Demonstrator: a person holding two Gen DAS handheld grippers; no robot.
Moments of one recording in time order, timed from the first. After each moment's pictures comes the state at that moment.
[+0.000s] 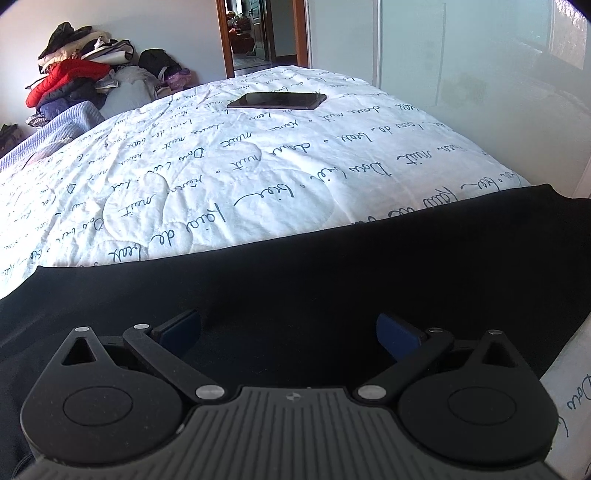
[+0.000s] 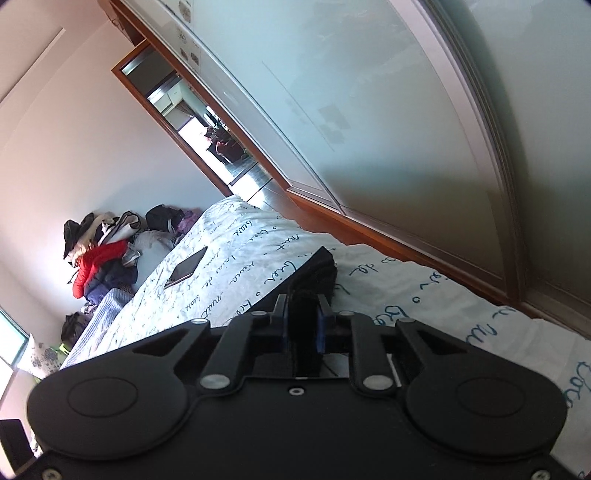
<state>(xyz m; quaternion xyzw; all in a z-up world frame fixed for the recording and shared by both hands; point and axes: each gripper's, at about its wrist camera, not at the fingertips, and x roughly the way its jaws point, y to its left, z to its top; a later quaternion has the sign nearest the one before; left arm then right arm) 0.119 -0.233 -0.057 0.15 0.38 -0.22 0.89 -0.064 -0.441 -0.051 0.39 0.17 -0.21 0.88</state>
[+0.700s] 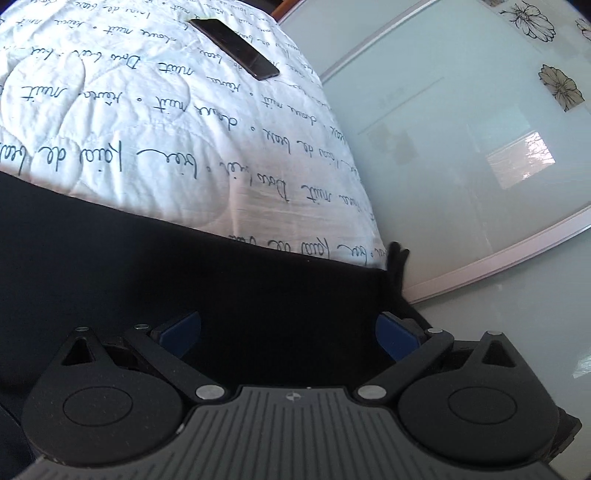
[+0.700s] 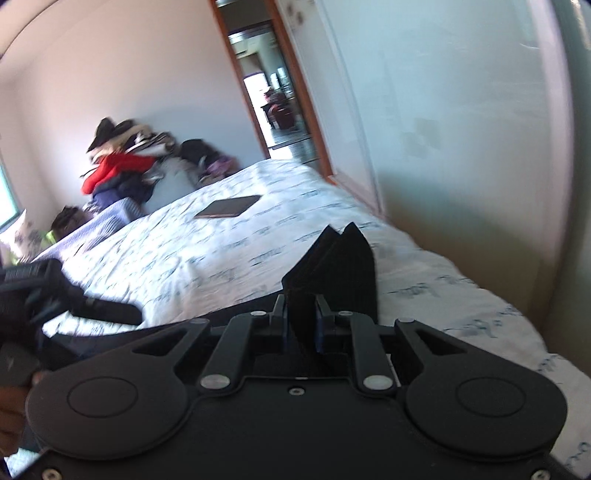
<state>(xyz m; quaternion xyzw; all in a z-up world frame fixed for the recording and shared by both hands) 0.176 -0.216 -0.039 -0.16 0.53 -0.37 0.75 -0.012 -0.376 -0.036 0.21 0.23 -0.14 0.94</state>
